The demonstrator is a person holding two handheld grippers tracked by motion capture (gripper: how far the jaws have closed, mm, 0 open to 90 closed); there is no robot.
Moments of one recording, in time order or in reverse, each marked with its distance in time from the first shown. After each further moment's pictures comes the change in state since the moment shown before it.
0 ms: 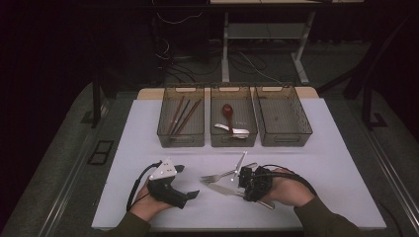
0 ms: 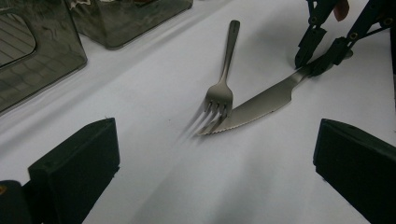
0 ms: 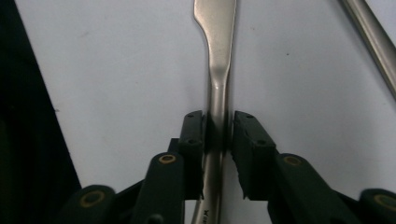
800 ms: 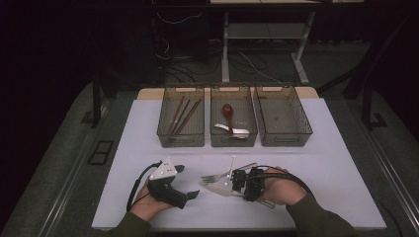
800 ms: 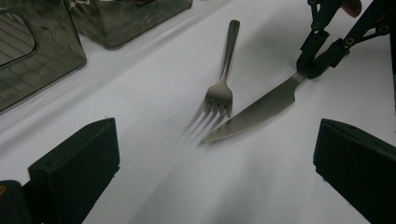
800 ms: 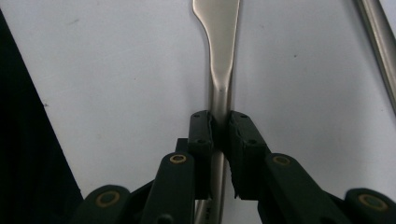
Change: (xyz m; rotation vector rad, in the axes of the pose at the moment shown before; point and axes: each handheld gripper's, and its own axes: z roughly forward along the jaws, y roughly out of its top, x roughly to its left) left arm 0.000 0.000 0.000 -0.001 -0.001 -0.001; right arm 0.007 0.015 0.003 0.105 -0.046 -0.049
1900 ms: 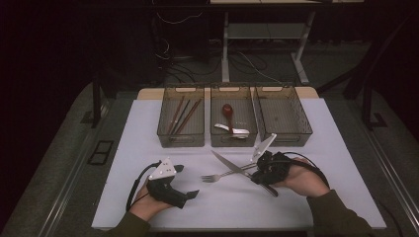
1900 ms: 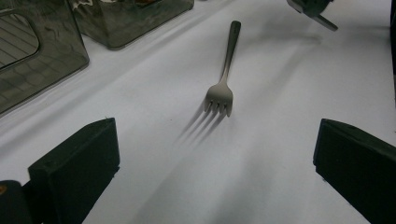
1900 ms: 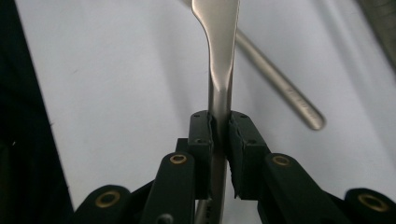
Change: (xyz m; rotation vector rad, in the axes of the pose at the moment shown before) left arm 0.001 0.000 -0.001 -0.004 0.003 0.003; right arm -0.038 -0.059 -0.037 -0.375 0.016 0.170
